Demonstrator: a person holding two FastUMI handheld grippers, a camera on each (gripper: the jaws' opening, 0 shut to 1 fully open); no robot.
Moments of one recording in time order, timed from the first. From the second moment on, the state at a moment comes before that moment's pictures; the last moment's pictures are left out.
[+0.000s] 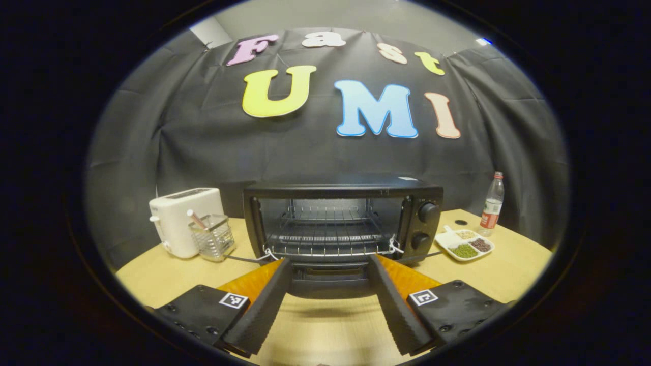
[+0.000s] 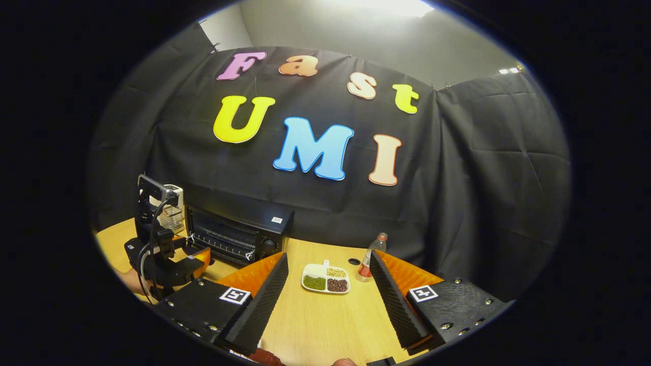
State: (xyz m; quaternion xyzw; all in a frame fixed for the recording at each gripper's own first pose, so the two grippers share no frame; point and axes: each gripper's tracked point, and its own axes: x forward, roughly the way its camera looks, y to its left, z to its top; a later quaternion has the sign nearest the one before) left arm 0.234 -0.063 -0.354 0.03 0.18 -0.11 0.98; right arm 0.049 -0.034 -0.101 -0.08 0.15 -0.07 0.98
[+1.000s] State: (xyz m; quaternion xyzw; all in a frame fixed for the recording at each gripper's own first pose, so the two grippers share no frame) left arm 0.126 -0.042 -0.286 0.06 0.17 -0.10 0.98; right arm 0.016 -0.014 -0.159 0.02 0.22 0.00 0.98
